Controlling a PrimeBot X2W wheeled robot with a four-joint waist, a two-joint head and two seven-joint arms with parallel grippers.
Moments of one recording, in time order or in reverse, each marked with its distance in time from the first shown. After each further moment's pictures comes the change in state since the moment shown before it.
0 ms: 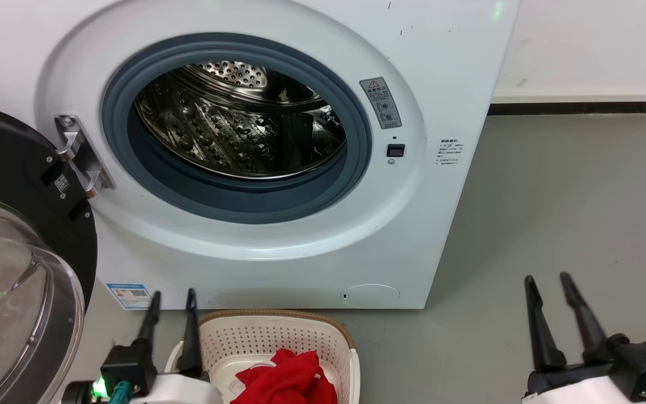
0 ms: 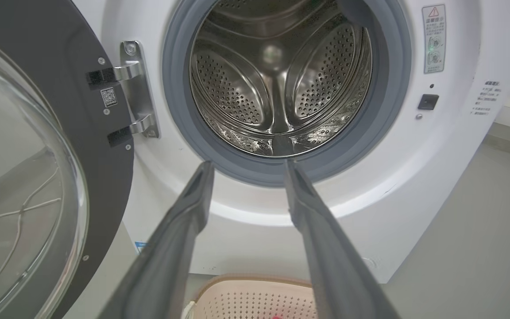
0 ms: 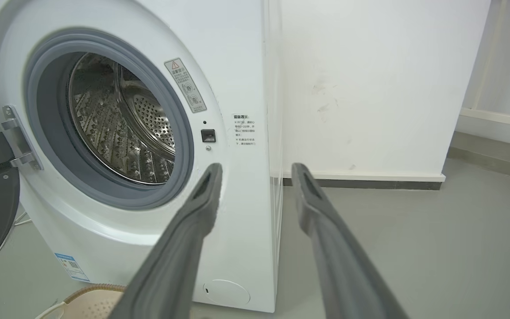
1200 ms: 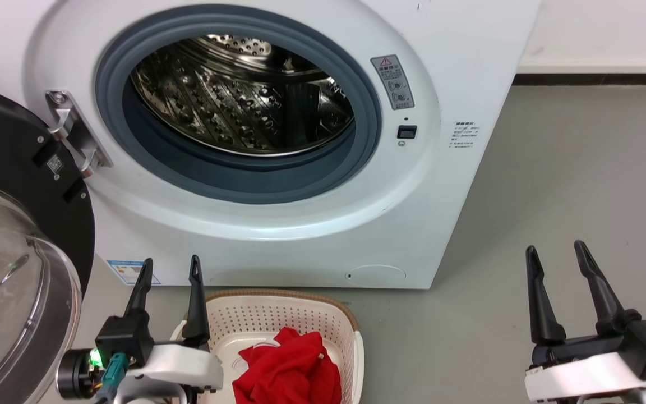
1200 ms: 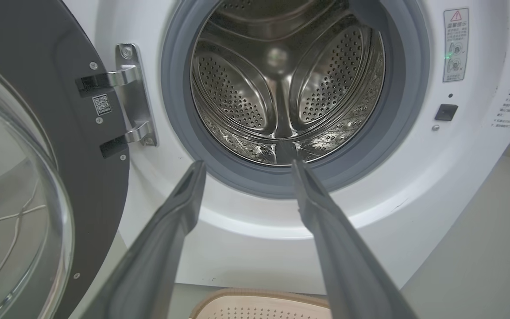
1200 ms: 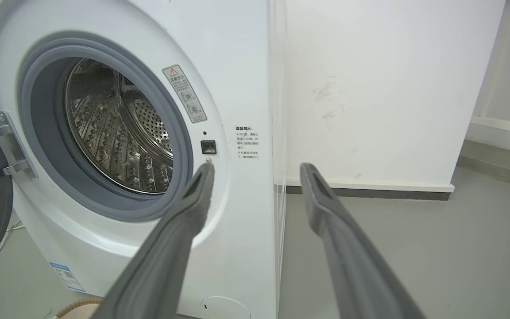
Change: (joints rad) left arm -0.096 0.012 -0.015 0.030 -0.024 0.010 0.000; right arm -0.073 0.000 -0.007 -0.010 -0.005 0.000 0.000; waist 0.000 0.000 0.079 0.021
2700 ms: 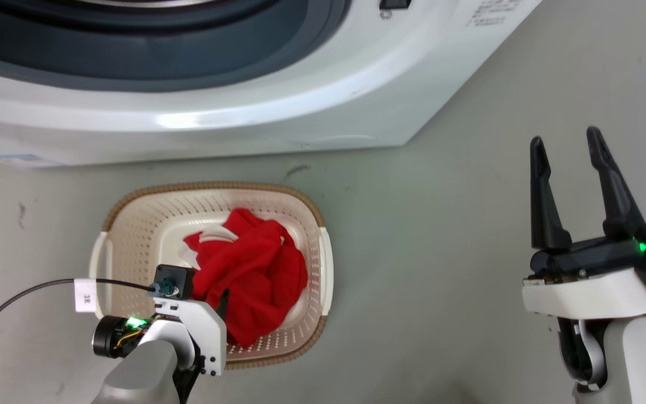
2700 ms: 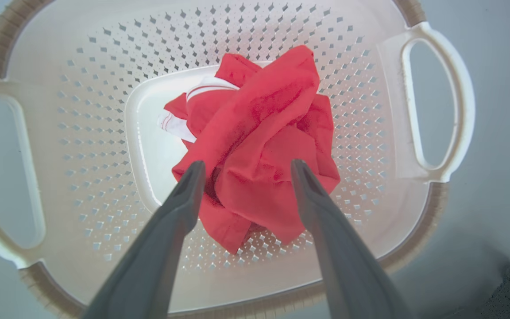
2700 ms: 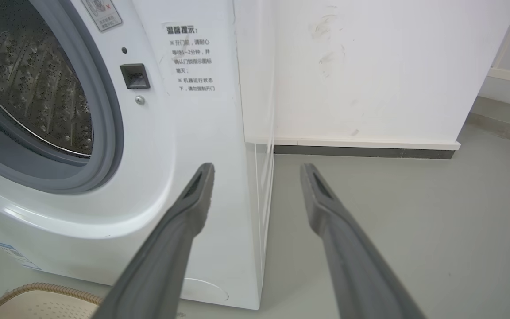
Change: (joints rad) left arm -0.600 0.136 -0.753 1.114 -0.609 -0.123 0.004; right arm -0.254 0.000 0.029 -0.043 0.002 0.000 0.000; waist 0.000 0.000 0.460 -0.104
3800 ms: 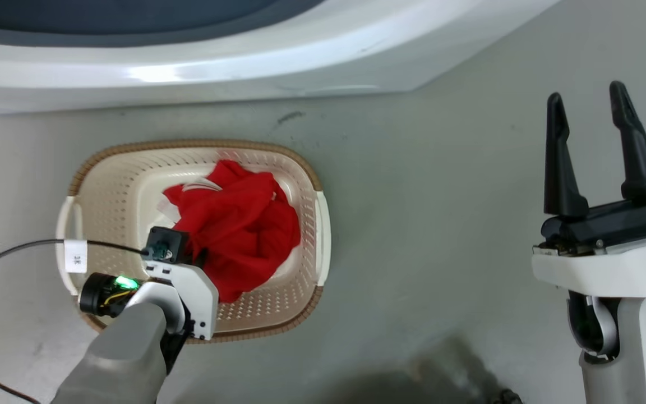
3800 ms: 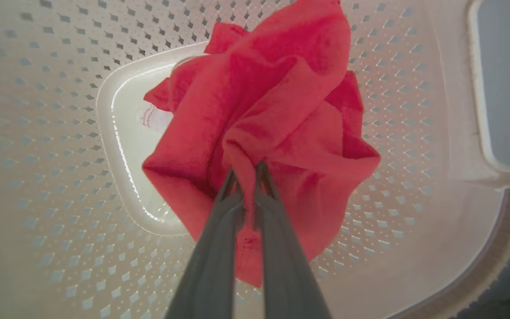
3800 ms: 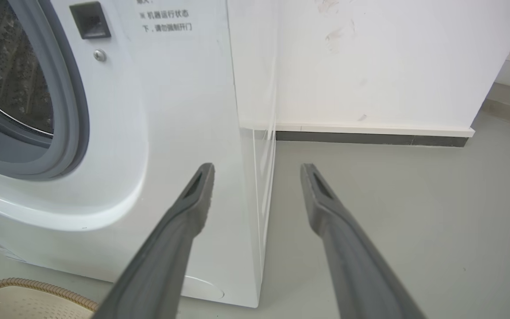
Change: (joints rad) left arm -0.052 0.071 -0.010 -0.130 0.046 0.031 0.056; right arm -0.078 0.000 -0.001 -0.049 0.003 0.000 0.000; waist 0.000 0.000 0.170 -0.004
